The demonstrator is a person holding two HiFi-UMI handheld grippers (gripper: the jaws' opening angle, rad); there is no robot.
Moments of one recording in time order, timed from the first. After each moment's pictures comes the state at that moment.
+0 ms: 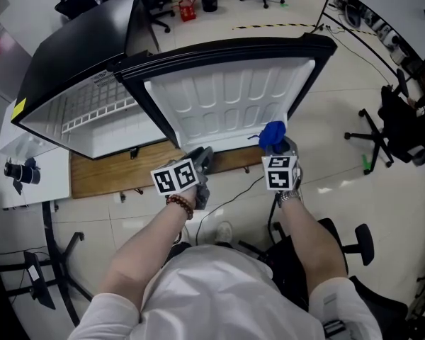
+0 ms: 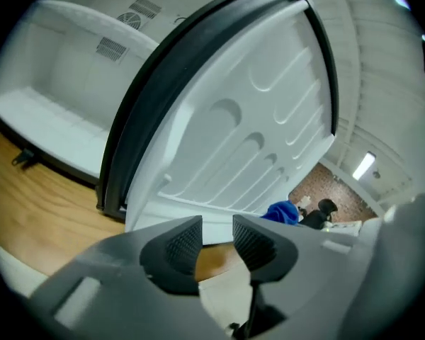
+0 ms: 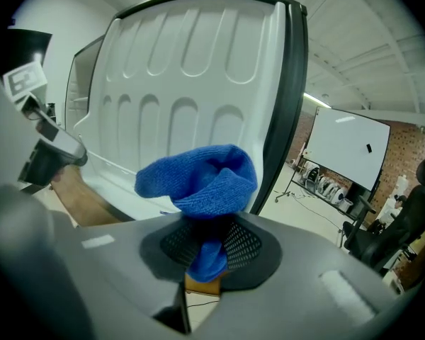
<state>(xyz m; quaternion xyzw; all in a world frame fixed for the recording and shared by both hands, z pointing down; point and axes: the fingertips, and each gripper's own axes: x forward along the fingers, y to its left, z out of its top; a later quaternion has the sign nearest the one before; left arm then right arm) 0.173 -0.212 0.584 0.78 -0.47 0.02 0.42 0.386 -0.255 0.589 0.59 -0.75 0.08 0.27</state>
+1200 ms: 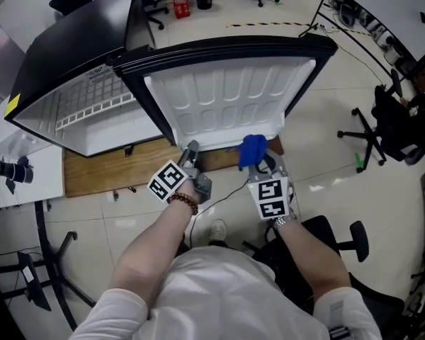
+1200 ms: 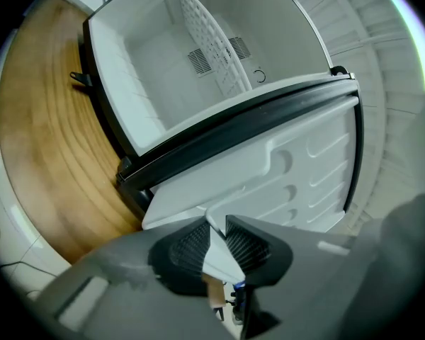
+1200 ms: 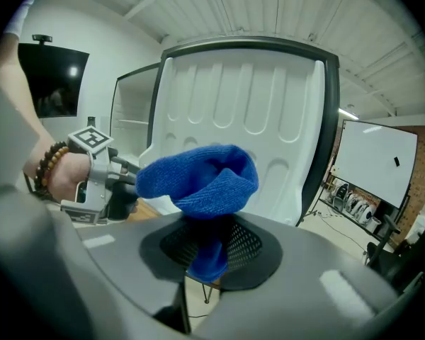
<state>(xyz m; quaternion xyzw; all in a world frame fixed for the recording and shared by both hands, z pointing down) 0.135 -0.225 0.602 0.66 -0.50 -0.24 0.50 0.313 -0.182 0.537 0.50 -0.83 0.04 0.24</state>
